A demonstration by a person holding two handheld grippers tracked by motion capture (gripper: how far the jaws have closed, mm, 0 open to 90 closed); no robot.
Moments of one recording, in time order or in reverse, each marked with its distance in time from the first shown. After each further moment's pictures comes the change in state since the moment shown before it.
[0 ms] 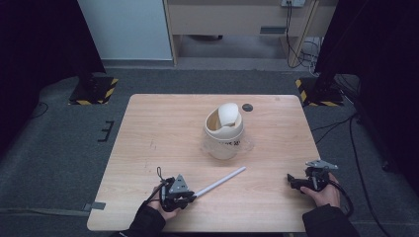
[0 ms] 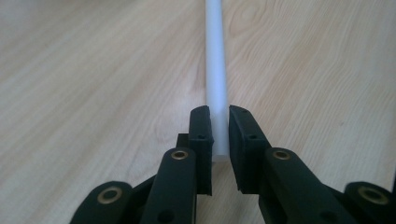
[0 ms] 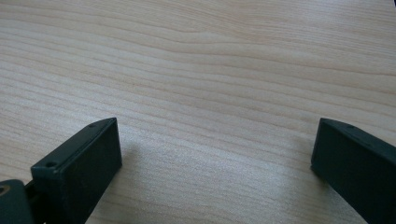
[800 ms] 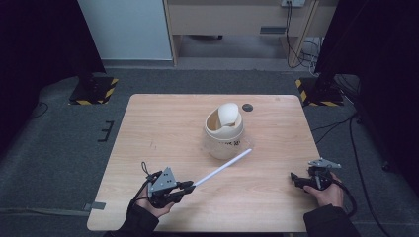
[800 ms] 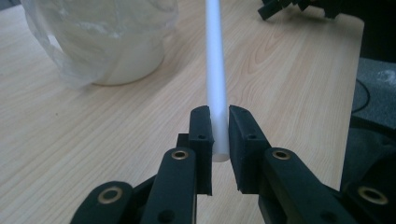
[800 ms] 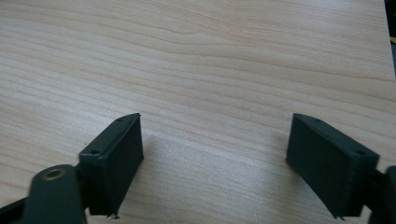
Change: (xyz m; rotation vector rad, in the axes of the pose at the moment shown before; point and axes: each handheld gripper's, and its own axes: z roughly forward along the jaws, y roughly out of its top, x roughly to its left) left arm 0.000 0.018 -0.046 -0.249 -0.011 0.010; right arm -0.007 0.004 -0.008 0.008 0.015 -0.028
